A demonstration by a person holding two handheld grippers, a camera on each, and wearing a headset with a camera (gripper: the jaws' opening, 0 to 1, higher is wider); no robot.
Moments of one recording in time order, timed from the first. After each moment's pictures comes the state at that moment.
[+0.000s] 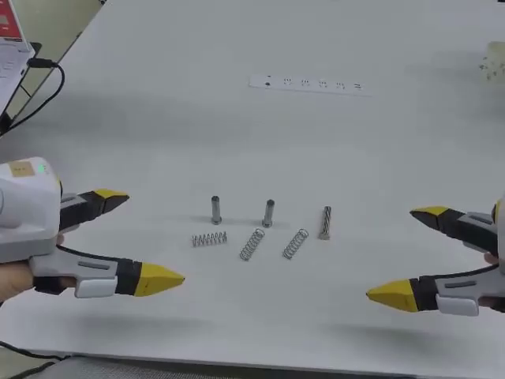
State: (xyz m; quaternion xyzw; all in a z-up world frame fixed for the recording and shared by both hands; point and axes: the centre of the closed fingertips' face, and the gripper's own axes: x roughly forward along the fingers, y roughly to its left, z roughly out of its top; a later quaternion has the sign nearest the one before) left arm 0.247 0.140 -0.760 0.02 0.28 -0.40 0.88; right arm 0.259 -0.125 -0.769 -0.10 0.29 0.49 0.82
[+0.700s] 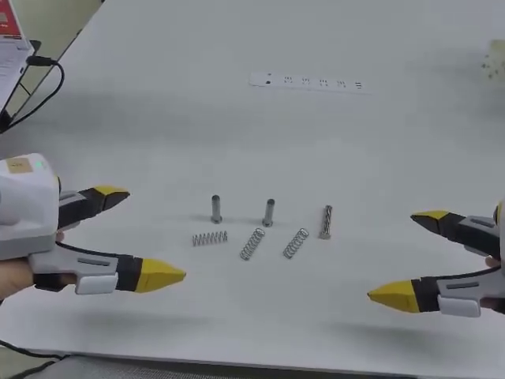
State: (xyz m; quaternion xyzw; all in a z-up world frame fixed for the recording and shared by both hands) left arm 0.249 0.140 -0.758 0.01 0.27 -0.39 0.88; right arm 0.258 -0.126 -0.772 -0.09 0.30 0.48 0.82
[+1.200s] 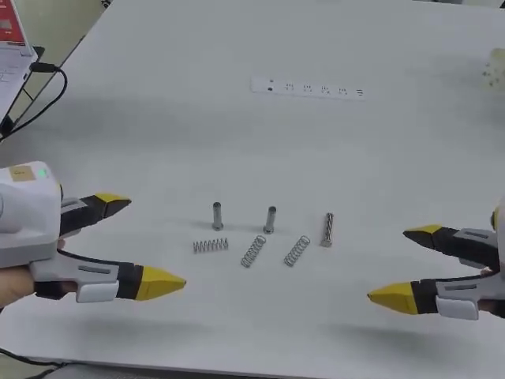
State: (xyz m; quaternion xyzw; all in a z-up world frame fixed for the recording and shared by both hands) left arm 0.249 0.140 -0.758 0.01 0.27 -0.39 0.88; right arm 0.256 -0.124 -0.776 -0.06 0.33 0.48 0.81
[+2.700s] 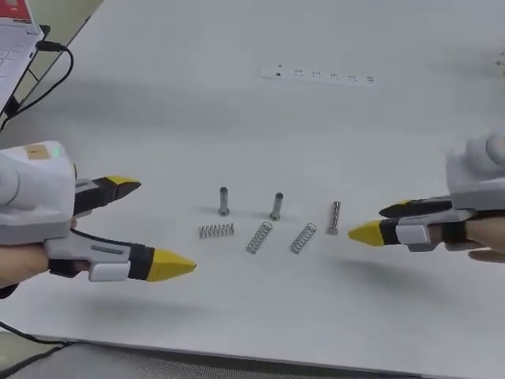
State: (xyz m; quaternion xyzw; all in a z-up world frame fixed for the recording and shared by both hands) left arm 0.252 0.138 -0.763 0.01 0.27 -0.40 0.88; right arm 0.307 -0.097 -0.799 -0.02 0.44 0.43 0.79
